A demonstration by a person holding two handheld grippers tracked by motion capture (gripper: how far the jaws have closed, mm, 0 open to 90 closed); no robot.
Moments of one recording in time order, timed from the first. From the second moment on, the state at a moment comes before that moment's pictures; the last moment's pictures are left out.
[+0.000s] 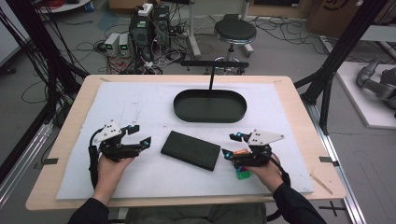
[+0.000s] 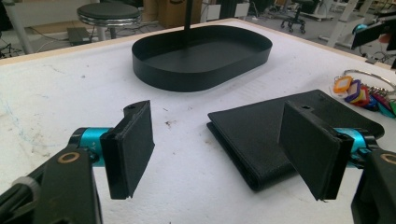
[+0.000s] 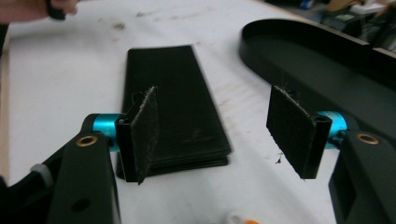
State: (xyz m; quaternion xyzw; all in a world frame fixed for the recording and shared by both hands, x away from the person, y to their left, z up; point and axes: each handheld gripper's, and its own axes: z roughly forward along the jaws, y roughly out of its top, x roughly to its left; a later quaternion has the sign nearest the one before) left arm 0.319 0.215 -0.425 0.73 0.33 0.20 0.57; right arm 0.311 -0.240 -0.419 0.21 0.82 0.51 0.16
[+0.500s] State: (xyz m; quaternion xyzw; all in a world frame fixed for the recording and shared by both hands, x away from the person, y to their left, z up) left arm 0.320 0.213 -0.428 0.73 0.33 0.20 0.56; right arm 0.298 -0.196 -0.439 0.12 0.89 0.41 0.17
